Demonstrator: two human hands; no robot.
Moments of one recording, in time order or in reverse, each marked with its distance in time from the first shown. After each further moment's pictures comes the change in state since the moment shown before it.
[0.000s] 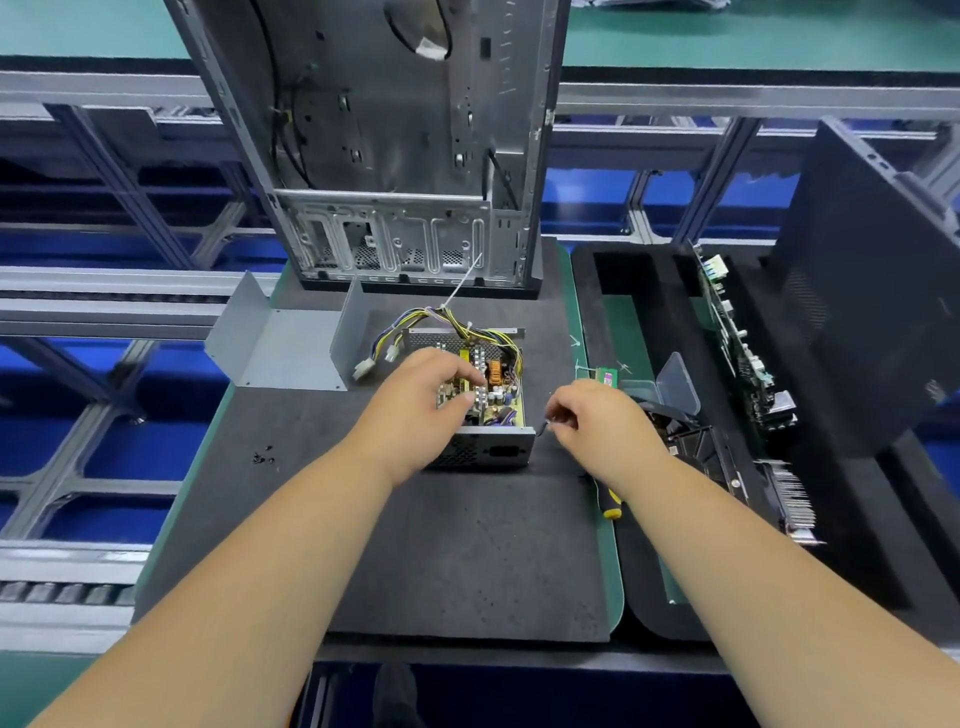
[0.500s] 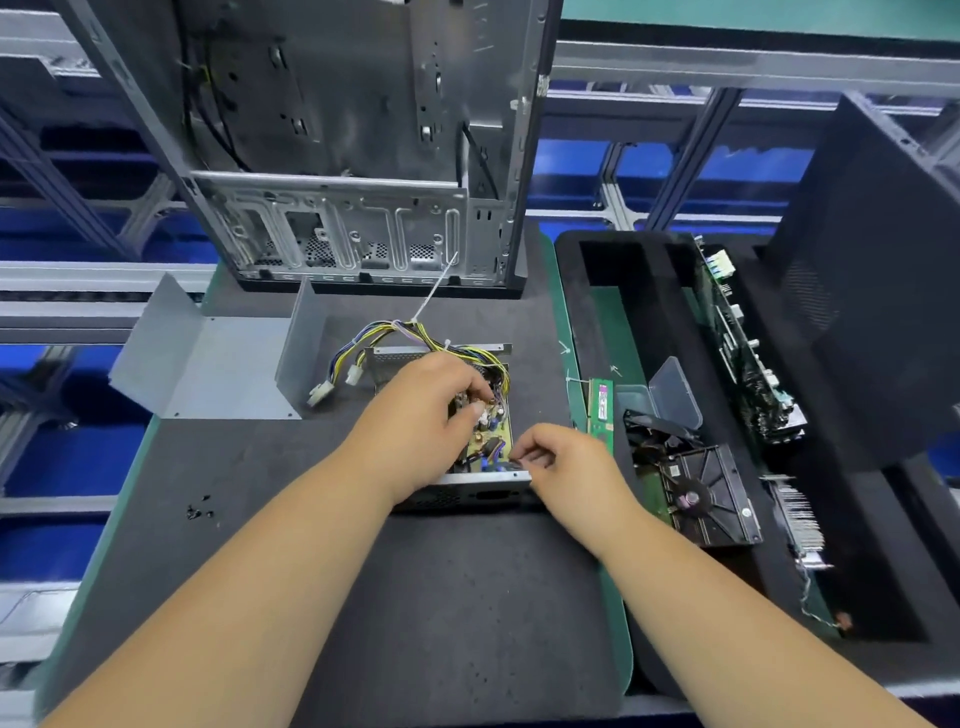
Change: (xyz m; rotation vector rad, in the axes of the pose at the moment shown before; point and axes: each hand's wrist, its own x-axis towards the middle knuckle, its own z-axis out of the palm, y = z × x) left_hand 0.056 -0.017 0.020 0.117 -0.101 0.145; right_hand 0.011 -0.008 0.041 0.496 -0.021 0.319
